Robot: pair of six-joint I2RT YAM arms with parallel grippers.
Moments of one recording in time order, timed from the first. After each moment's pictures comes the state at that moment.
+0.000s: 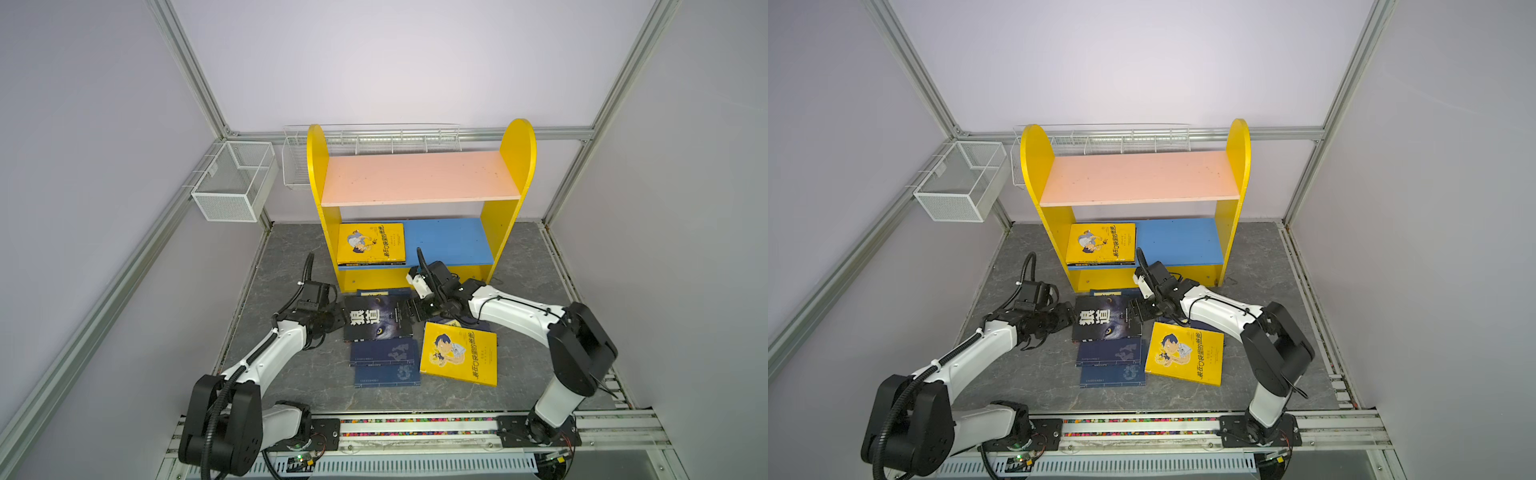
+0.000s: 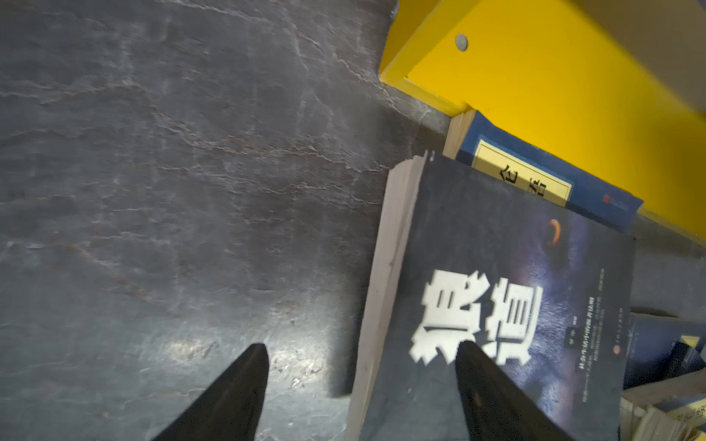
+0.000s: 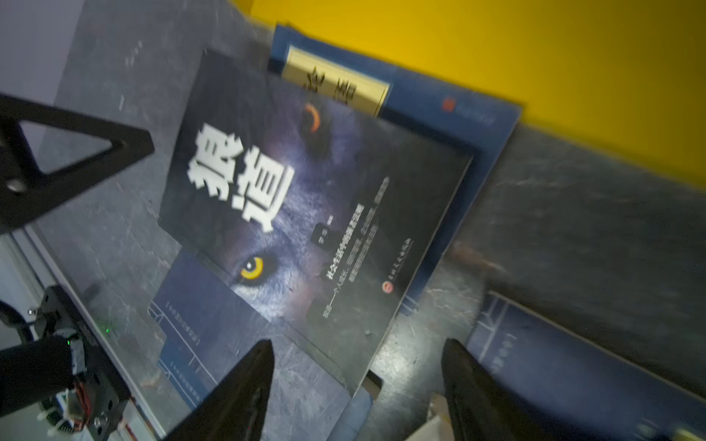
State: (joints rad) left arm -0.27 1.27 0.68 -0.44 0.08 -0.57; right arm 0.76 1.76 1.17 -0.43 -0.26 0.35
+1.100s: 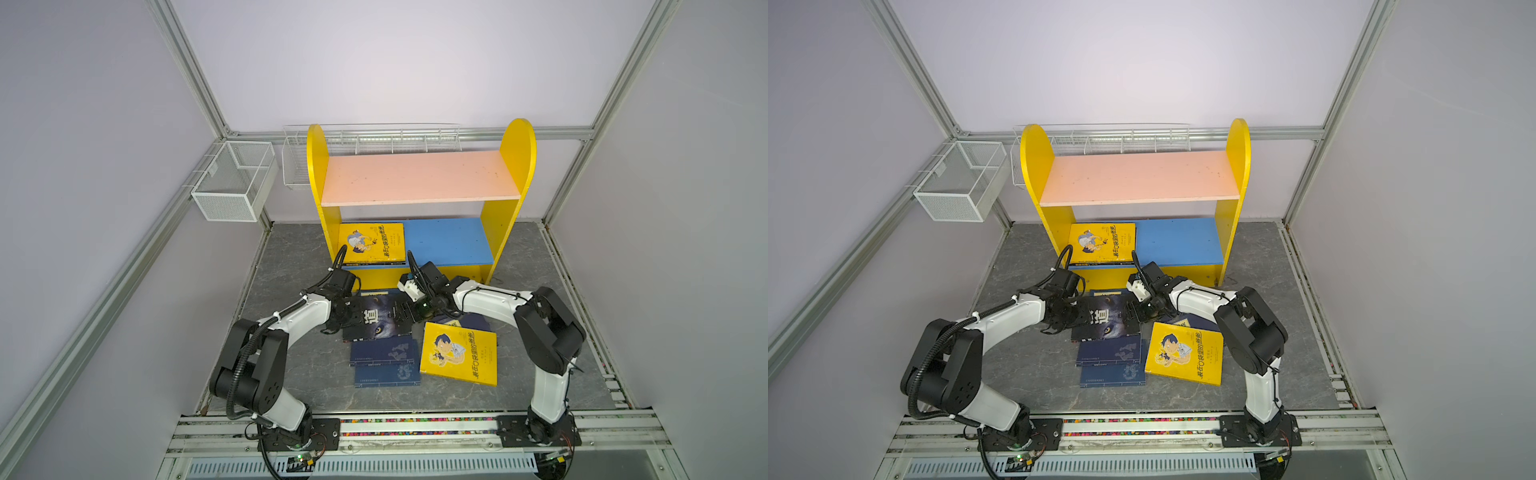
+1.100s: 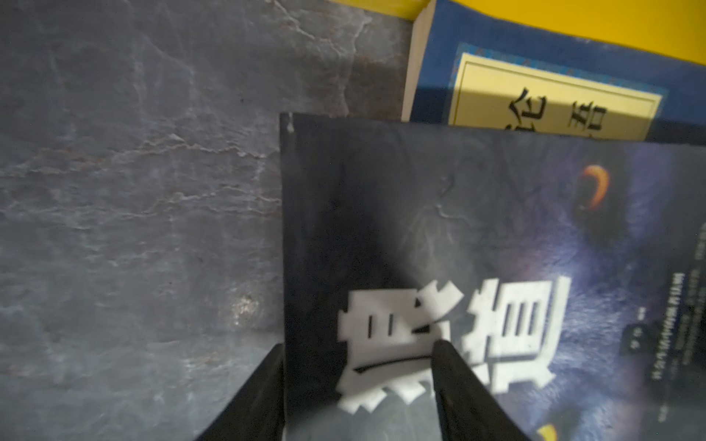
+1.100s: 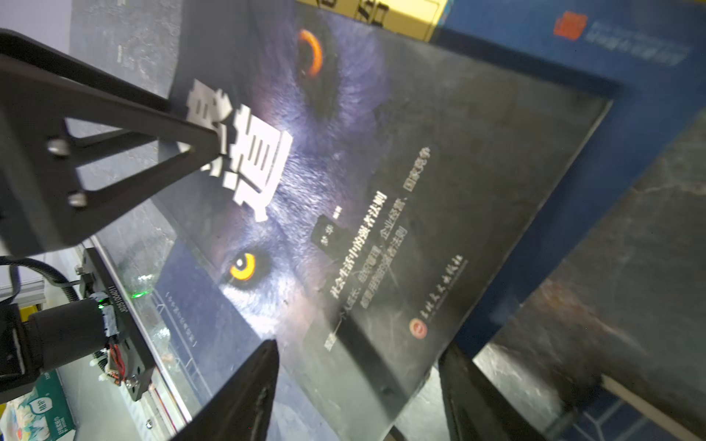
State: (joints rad) left arm -0.40 1.56 0.88 -0.55 0.05 -0.49; right arm 0.73 1.90 1.26 -0.43 -0.44 0.32
